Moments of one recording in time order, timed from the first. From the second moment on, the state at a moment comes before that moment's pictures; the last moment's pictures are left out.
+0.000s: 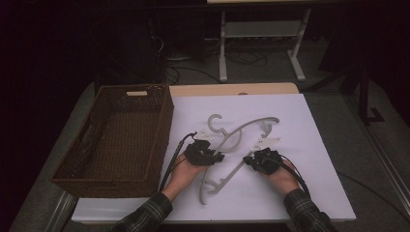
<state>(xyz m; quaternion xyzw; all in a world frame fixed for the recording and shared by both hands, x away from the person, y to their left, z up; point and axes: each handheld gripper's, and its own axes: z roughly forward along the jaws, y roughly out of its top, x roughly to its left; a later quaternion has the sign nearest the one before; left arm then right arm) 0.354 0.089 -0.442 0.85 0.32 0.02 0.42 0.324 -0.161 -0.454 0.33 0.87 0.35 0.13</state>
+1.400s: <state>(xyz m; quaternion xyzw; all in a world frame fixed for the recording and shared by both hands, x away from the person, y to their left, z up) 0.350 0.149 -0.297 0.81 0.34 0.08 0.47 0.265 -0.232 -0.422 0.38 0.81 0.42 0.16</state>
